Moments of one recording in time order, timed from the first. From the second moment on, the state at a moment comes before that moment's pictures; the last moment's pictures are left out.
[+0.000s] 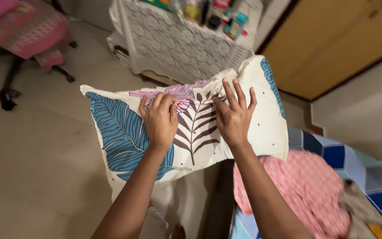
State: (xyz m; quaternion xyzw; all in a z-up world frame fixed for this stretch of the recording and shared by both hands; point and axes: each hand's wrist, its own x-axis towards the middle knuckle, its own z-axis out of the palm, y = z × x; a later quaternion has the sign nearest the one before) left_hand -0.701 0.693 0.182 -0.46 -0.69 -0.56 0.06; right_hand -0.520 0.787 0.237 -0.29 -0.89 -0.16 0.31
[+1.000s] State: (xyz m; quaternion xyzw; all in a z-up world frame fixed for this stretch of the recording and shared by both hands) left_hand -1.082 0.901 0.181 -0.30 -0.78 -0.50 0.21; right_hand -0.943 1.028 0.218 -0.13 -0.93 -0.07 0.33
